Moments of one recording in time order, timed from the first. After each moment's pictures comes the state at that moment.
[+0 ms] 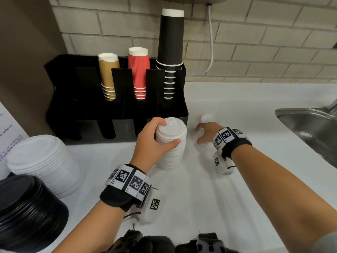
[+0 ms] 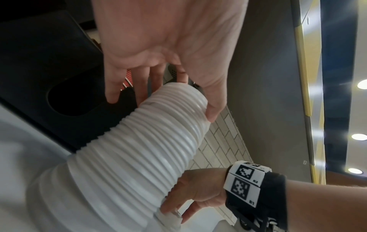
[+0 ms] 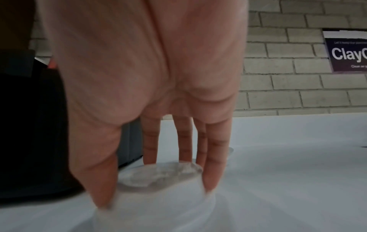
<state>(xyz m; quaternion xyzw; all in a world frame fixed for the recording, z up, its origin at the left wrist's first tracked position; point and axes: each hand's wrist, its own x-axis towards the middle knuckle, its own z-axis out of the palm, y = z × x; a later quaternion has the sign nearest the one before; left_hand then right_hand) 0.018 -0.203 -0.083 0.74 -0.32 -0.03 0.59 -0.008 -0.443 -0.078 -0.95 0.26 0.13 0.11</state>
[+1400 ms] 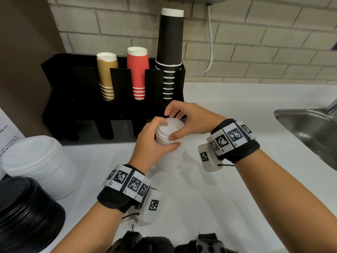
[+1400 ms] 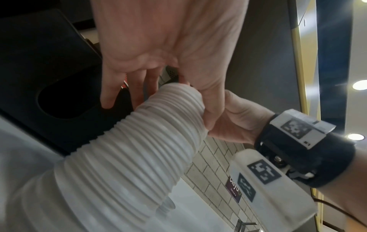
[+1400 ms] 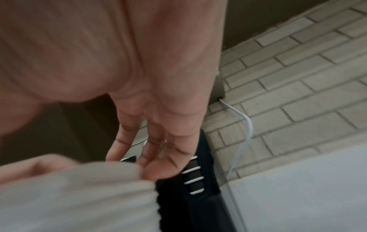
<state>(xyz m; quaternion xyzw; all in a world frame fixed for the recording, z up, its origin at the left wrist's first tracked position) 0.018 -0.206 -0.078 0.75 -0.33 -0.04 0.58 -0.022 -0.369 0.008 -0.94 -0.04 0.01 0.34</state>
